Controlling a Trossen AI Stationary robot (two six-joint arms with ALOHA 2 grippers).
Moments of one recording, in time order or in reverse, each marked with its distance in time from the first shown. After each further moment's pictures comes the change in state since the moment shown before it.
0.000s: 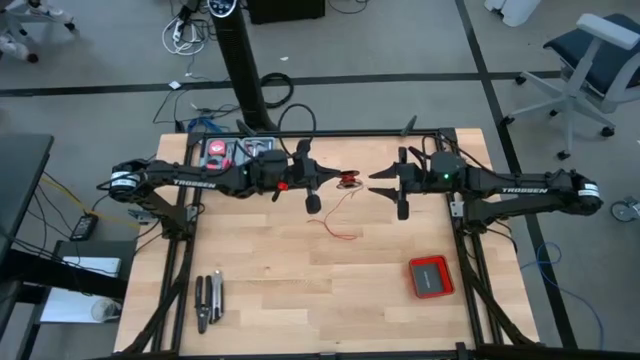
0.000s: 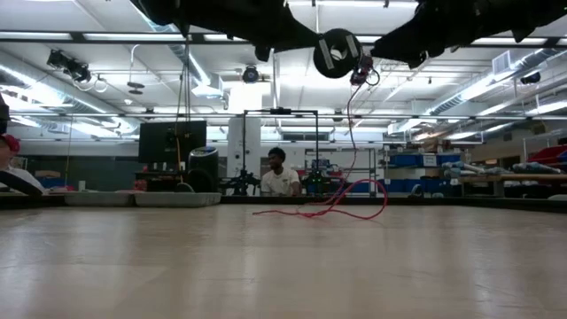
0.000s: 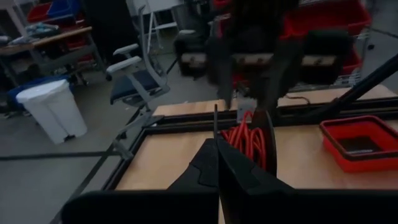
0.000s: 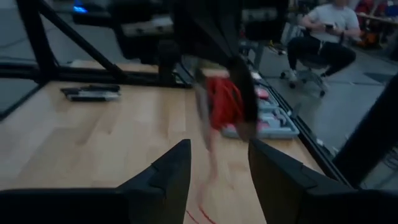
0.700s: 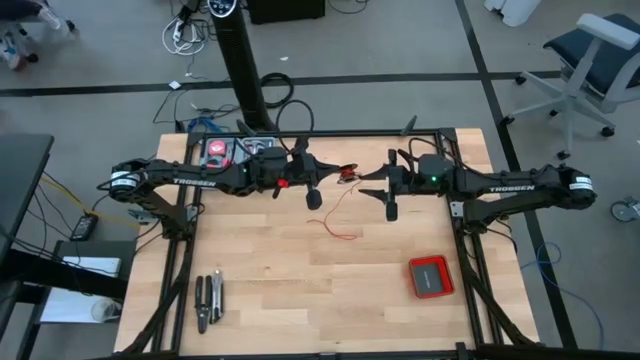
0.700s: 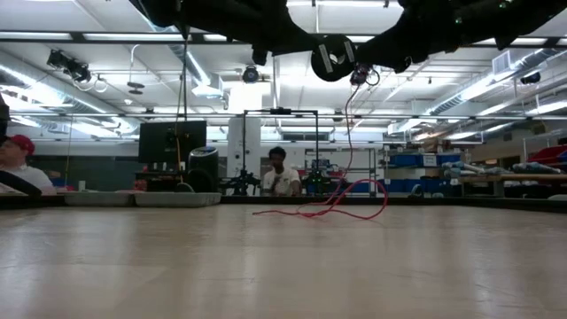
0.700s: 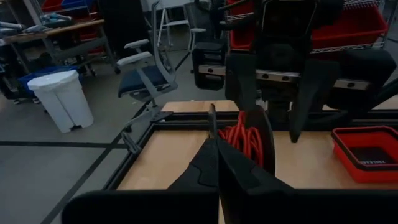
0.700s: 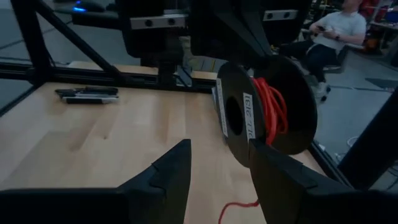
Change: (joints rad) left arm 0.021 -0.001 0.000 0.001 -0.021 -0.052; right arm 0.017 0.134 0.000 0.151 0.009 -0.006
